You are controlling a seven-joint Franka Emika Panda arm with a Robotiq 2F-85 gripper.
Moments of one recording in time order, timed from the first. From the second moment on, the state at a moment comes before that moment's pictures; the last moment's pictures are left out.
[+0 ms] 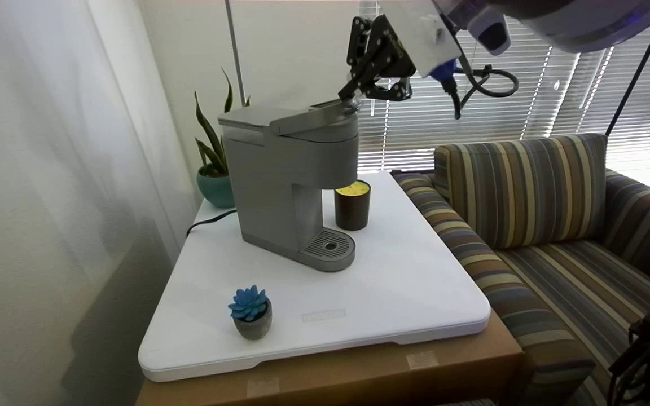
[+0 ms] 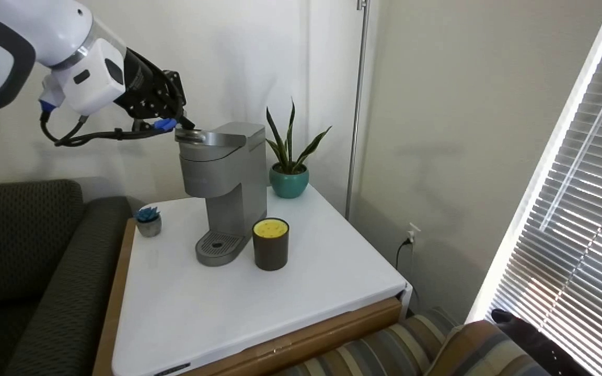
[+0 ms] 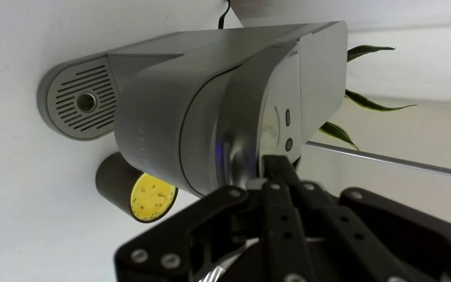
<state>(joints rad) 0.18 0.17 0.15 -2.39 0.53 3.46 1.18</state>
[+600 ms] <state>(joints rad) 0.18 0.21 0.15 -2.36 0.52 3.46 1.20</state>
